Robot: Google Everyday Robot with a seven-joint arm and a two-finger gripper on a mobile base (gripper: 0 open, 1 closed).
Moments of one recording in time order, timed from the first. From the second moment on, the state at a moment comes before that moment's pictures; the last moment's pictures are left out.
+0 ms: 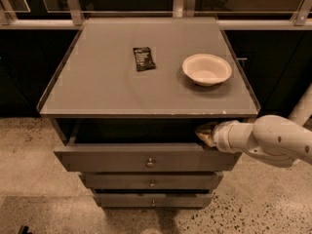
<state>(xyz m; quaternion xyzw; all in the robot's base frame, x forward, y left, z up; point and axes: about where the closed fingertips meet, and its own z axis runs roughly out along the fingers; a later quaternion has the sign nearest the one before) 0.580 -0.181 0.659 -0.38 0.81 0.10 0.43</state>
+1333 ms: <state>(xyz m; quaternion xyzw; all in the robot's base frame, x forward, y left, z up) 0.542 -0.180 0.646 -0.40 0.81 0.17 0.39</state>
